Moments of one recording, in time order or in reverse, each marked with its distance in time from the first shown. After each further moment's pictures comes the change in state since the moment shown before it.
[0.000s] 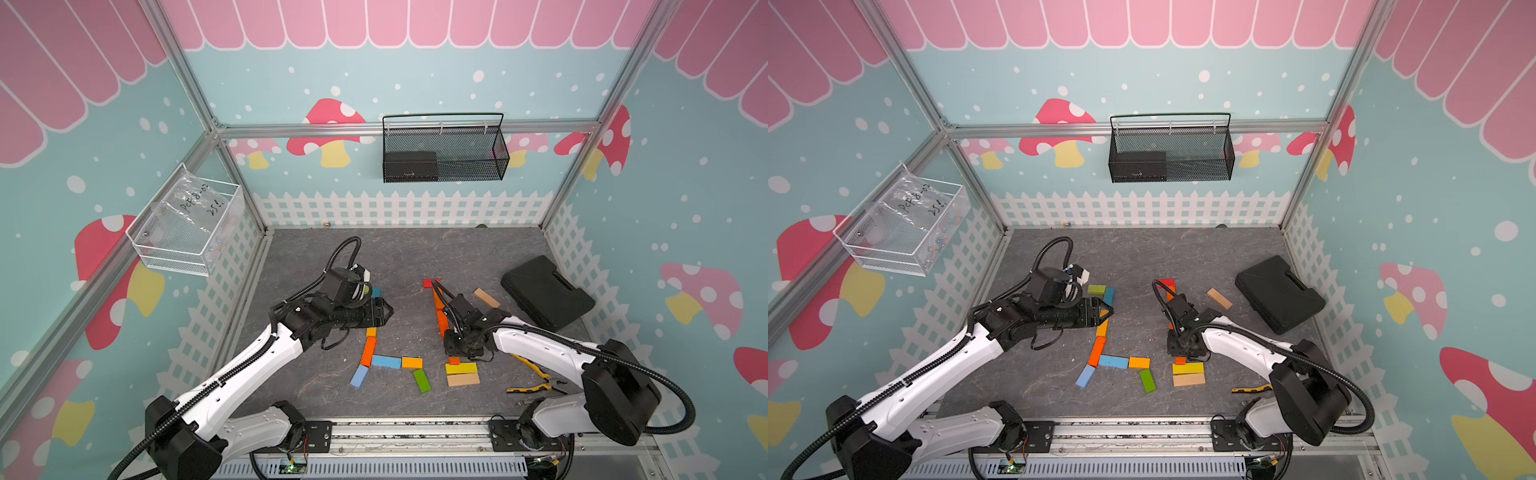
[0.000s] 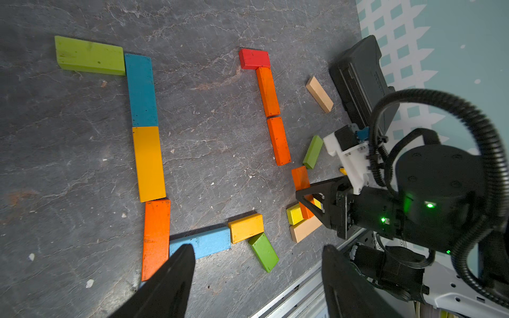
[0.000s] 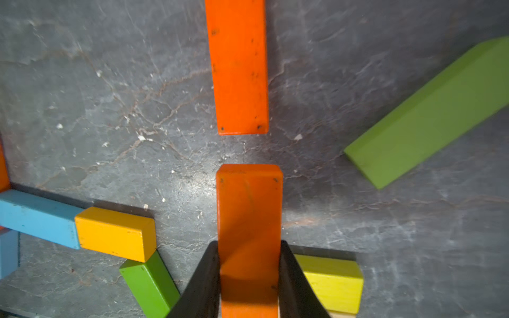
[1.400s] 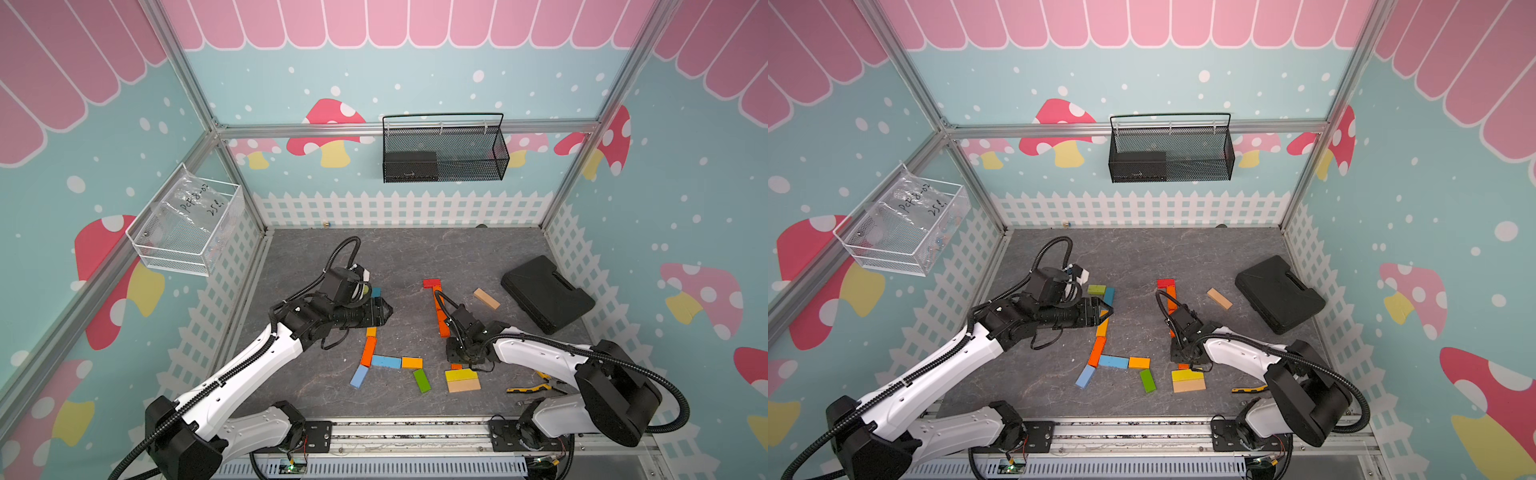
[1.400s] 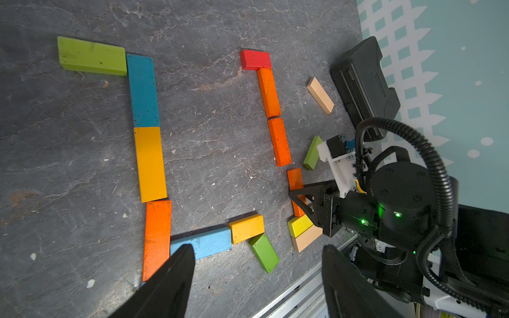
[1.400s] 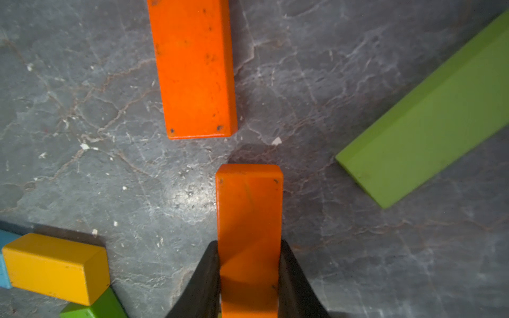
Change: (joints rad) left arm 0.004 0.000 0.000 0.000 0.000 0.000; right arm 0.034 0.021 -0.151 0.179 0.031 0.026
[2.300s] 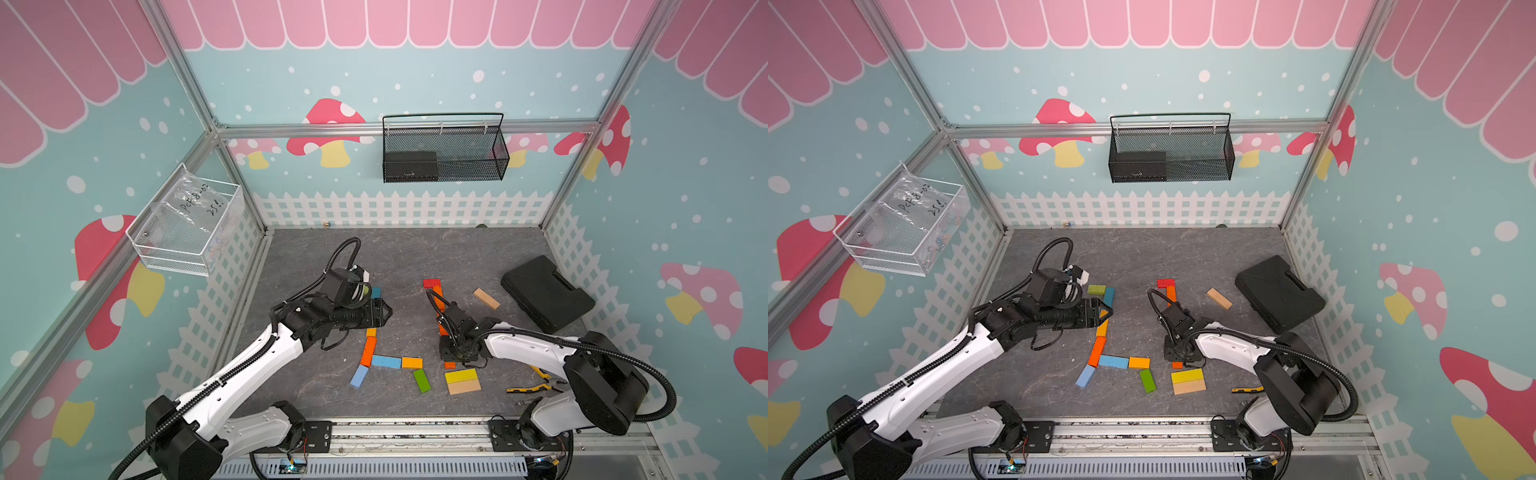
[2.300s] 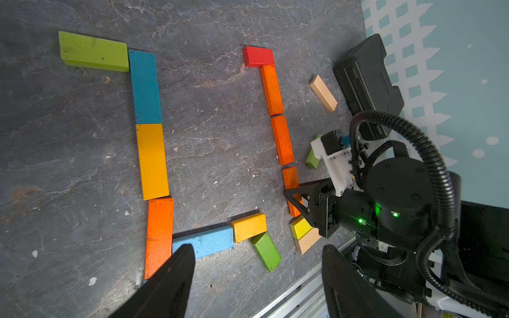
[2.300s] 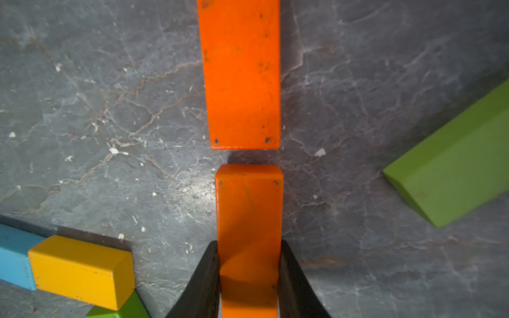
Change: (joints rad) left arm 0.004 0.000 -0.010 0.000 0.000 0.000; right arm 0.031 0.079 0.068 0.004 -0.013 0.008
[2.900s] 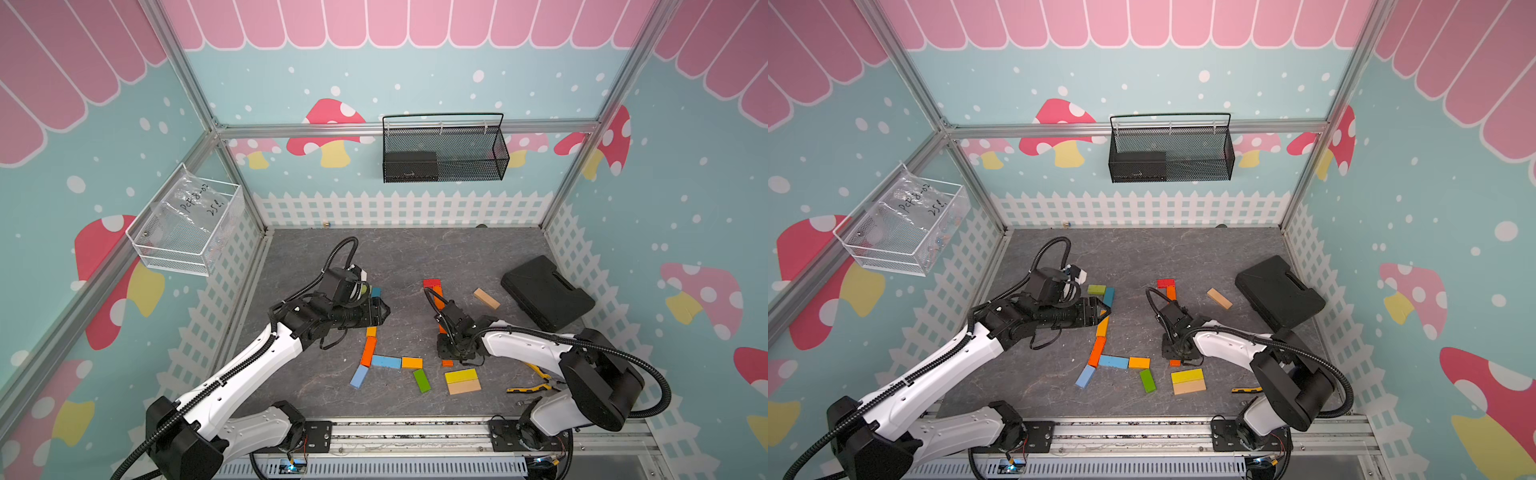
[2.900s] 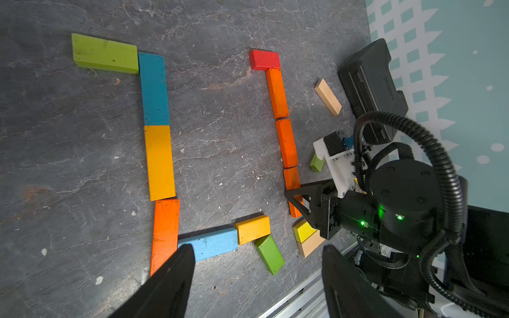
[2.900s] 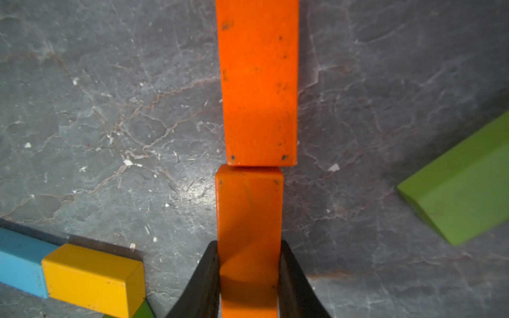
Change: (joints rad) left arm 0.017 0.000 -0.006 -0.002 0.000 0.003; right arm 0.001 0.022 0.017 0.011 0.003 0.001
